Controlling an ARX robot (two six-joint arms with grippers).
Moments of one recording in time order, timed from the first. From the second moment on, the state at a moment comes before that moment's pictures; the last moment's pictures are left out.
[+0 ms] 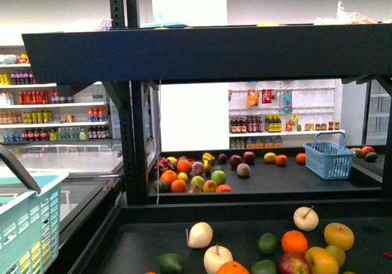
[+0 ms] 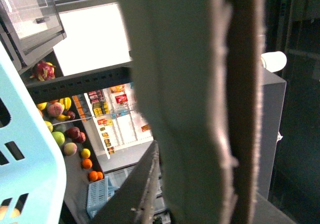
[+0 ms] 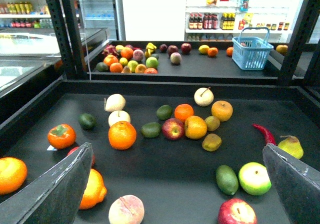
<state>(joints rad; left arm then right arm) 0.35 2.14 1.15 1.37 0.38 -1.51 0.00 0.00 0.02 0.00 0.00 0.00</state>
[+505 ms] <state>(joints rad) 0.39 2.04 1.10 1.25 0.37 -1.43 0.00 0.00 0.02 0.00 0.00 0.00</state>
